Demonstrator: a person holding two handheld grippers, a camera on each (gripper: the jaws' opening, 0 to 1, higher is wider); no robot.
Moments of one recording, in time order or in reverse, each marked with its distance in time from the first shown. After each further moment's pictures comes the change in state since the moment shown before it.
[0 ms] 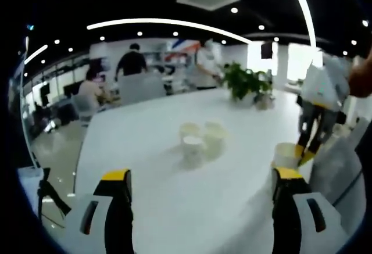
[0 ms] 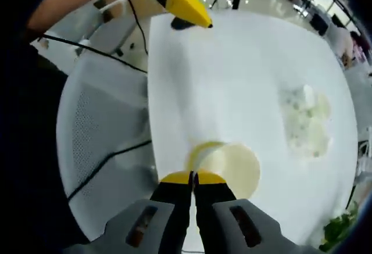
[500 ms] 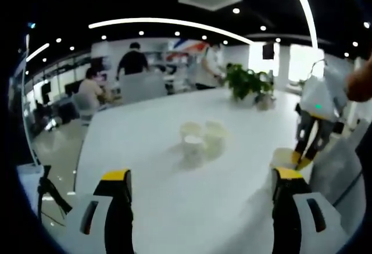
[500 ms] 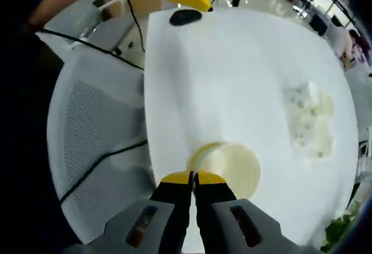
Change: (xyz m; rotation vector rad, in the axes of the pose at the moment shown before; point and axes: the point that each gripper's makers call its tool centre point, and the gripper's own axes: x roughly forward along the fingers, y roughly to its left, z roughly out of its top) left arm -0.001 0.002 -0.002 -0.006 0.003 0.010; right arm 0.013 0.000 -0.001 0.001 -0.005 0.003
